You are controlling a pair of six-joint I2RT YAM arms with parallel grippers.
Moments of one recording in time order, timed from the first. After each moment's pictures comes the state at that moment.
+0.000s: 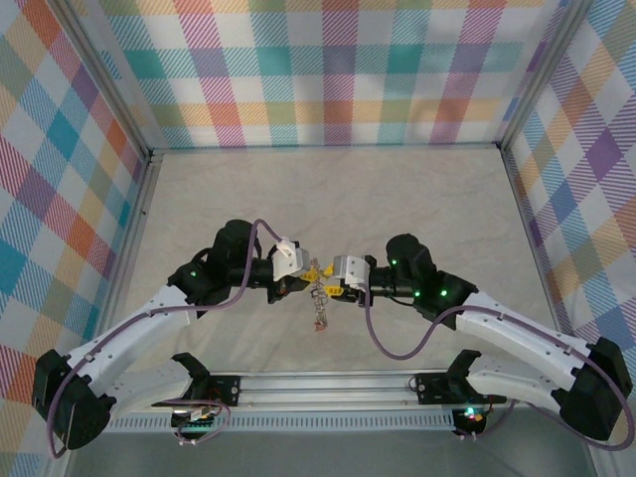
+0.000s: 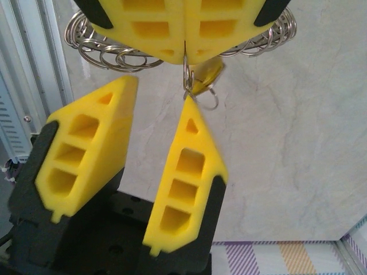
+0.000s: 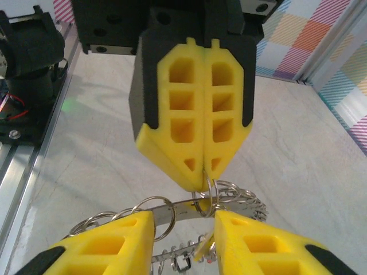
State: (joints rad) left arm -0.67 1.04 0.82 -0.32 0.65 0.45; right arm 0.85 0.99 0.71 -0.12 -0.47 -0.53
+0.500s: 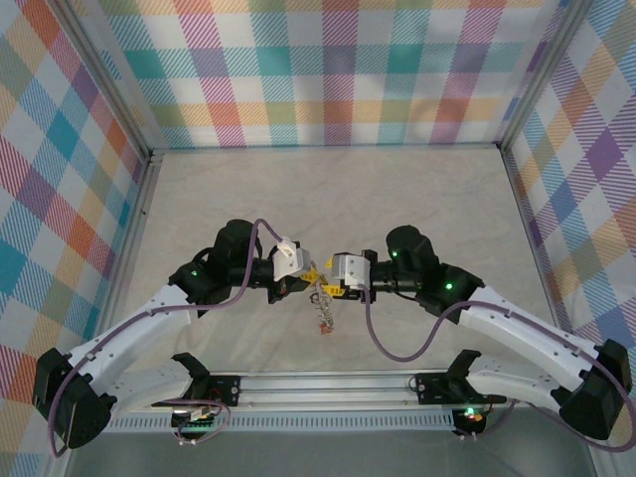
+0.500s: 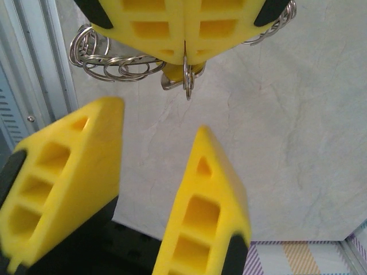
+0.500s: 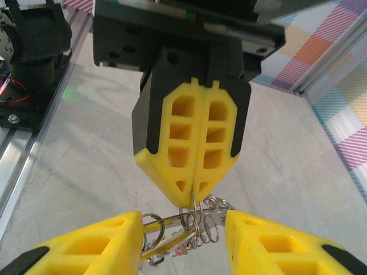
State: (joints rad) left arm -0.67 1.04 0.82 -0.32 0.66 0.45; right arm 0.85 1.03 0.82 -0.25 -0.47 -0.64
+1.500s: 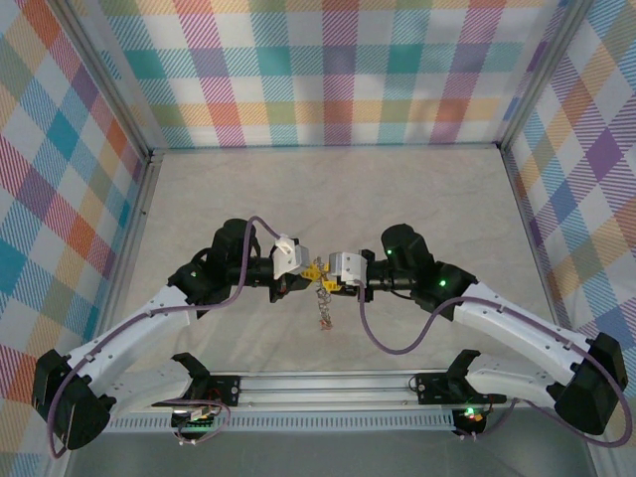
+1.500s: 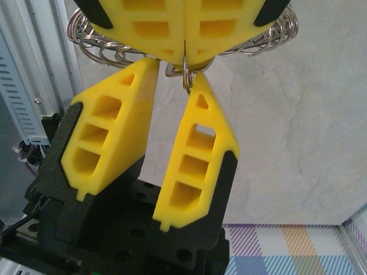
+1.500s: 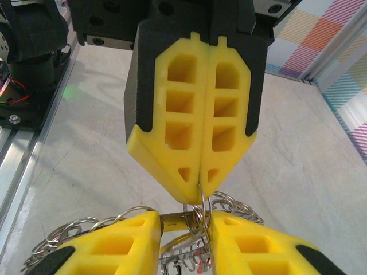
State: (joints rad) left arm -0.67 1.03 0.81 -0.26 0.69 0.39; right arm 0.84 1.06 0.82 -0.24 -0.48 -0.61
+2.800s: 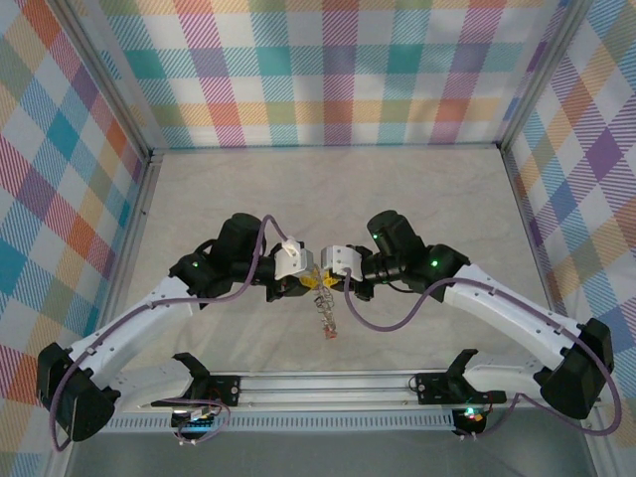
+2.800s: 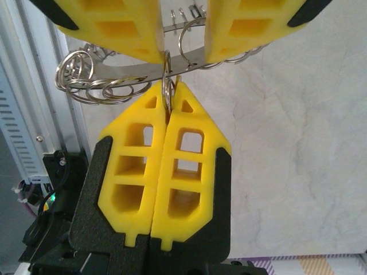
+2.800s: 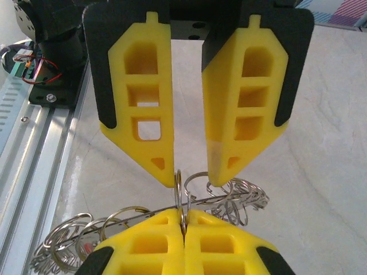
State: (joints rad) left arm -0.67 1.09 0.91 -0.48 0.66 0.54; right arm 0.83 1.18 1.01 -0.54 -0.51 -0.62
